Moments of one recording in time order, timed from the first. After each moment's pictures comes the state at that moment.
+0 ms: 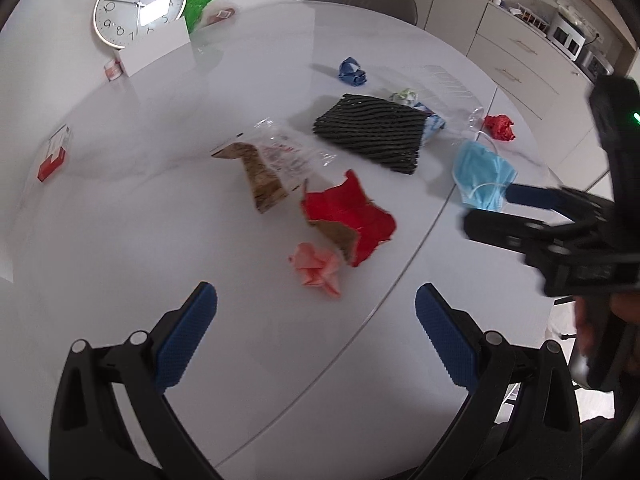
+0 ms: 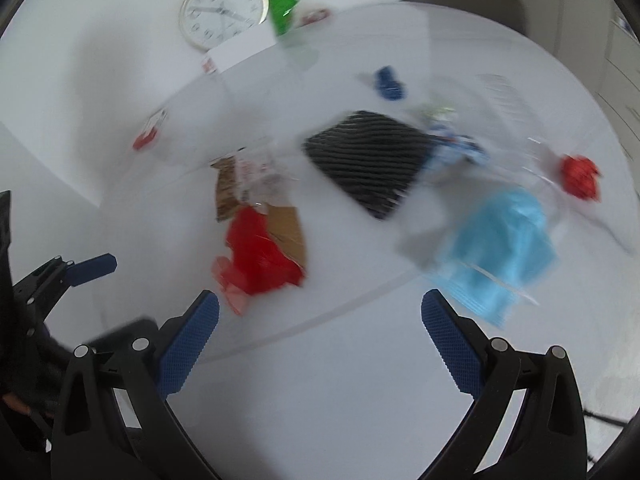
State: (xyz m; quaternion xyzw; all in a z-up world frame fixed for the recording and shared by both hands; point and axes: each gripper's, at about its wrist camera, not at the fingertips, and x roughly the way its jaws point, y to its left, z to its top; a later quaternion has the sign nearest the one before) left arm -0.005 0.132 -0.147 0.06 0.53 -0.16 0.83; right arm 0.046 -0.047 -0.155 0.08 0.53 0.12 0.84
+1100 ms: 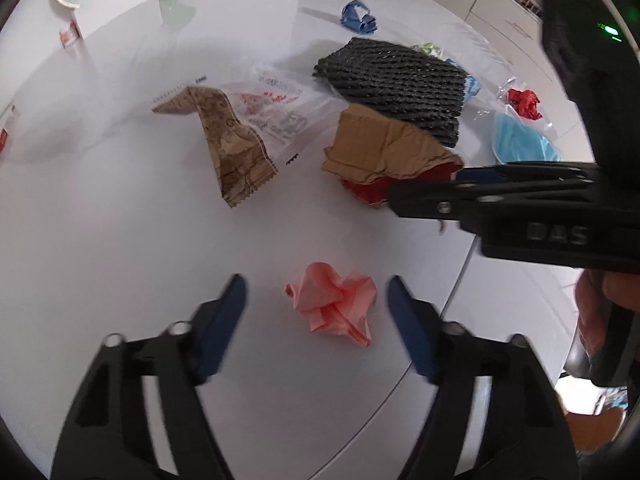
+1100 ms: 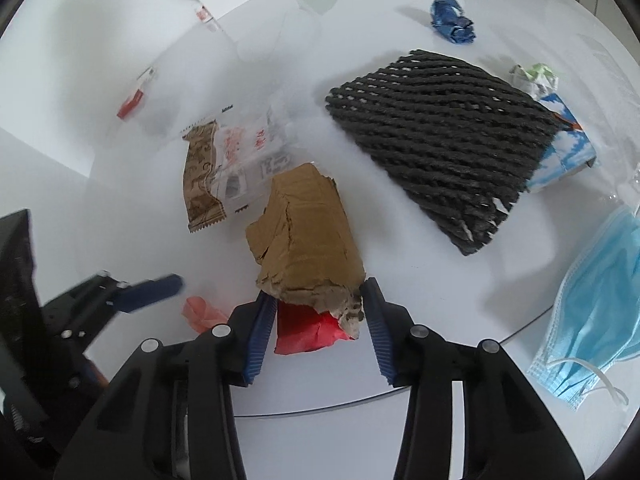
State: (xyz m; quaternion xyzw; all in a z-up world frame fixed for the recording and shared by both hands) left arm 0.055 0.121 -0.242 0.04 0.58 -0.20 0.79; right arm 0.115 -0.011 -0.221 0.09 0.60 0.16 0.78
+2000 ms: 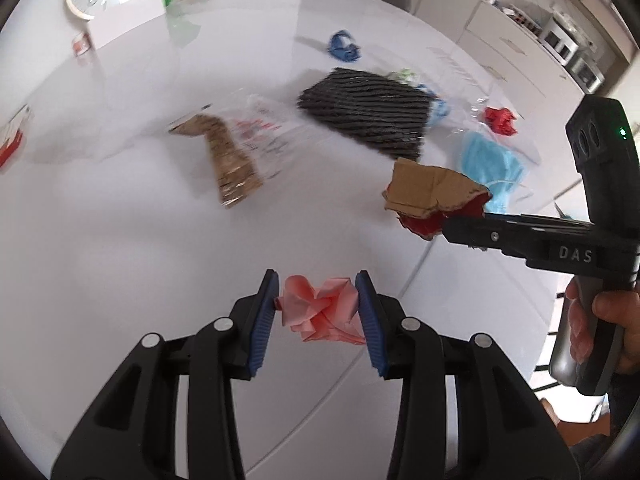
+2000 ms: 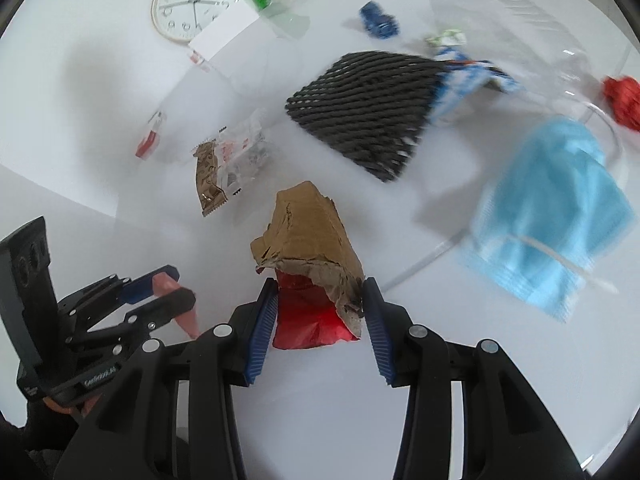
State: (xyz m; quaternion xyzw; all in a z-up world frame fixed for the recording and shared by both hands) left arm 0.030 0.116 -0.196 0.03 0.55 -0.21 0.81; right arm 0.052 -0.076 -0.202 0.19 0.56 0.15 0.79
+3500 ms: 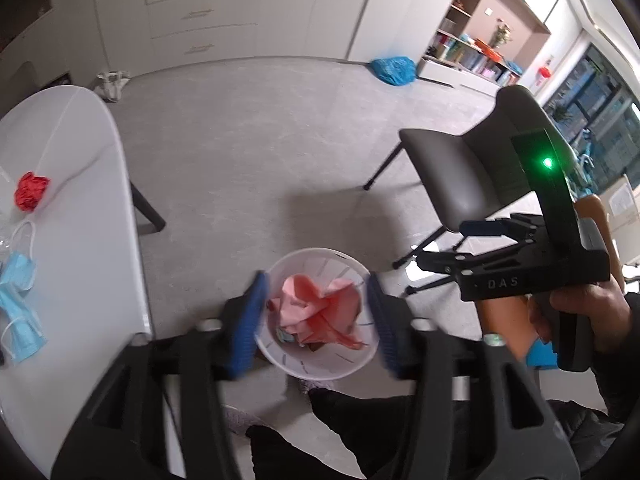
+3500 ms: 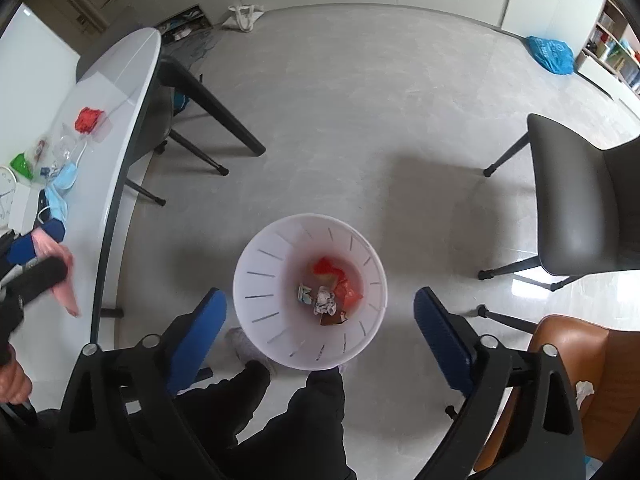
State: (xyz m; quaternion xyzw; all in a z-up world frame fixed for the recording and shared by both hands) left arm -0.217 -0.301 -0.154 0.25 0.47 -0.56 0.63; right arm -0.350 -0.423 -0.201 0.32 0.53 -0.27 0.74
